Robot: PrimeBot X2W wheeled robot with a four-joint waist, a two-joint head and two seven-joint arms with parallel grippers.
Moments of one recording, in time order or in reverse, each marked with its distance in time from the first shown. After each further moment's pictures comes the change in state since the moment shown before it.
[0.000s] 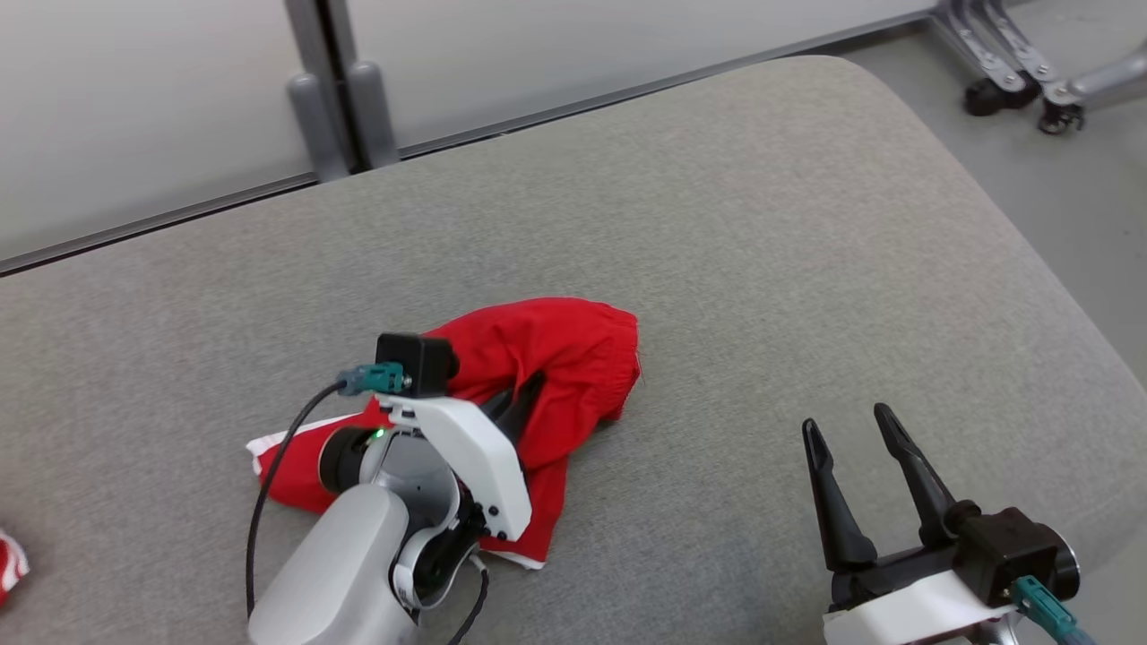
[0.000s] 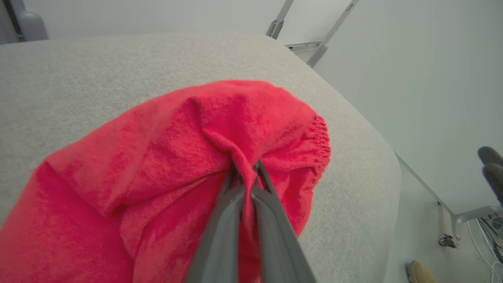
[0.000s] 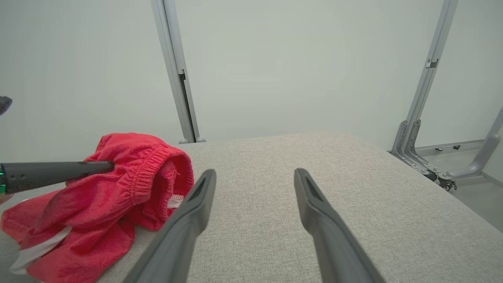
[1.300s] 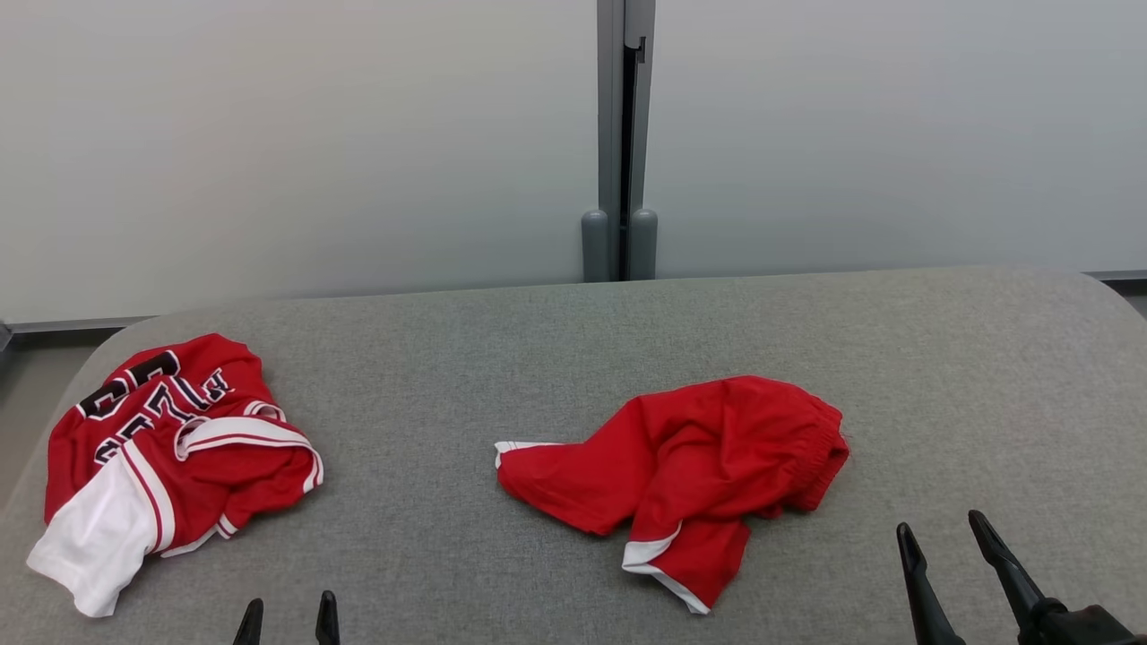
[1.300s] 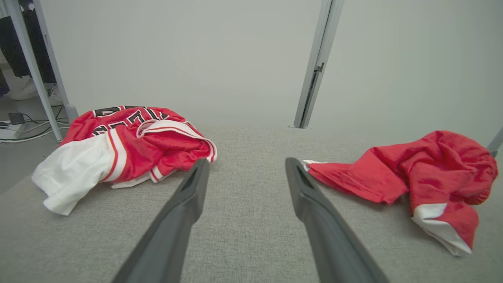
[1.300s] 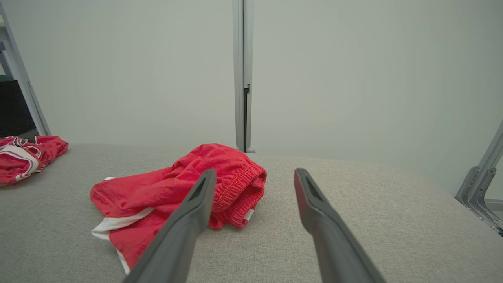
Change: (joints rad) left arm 0.742 0.001 0.422 -0.335 0.405 0.096 -0.504; right arm 0.203 -0.006 -0.208 0.006 -0.102 0.000 0.000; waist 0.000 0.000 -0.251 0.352
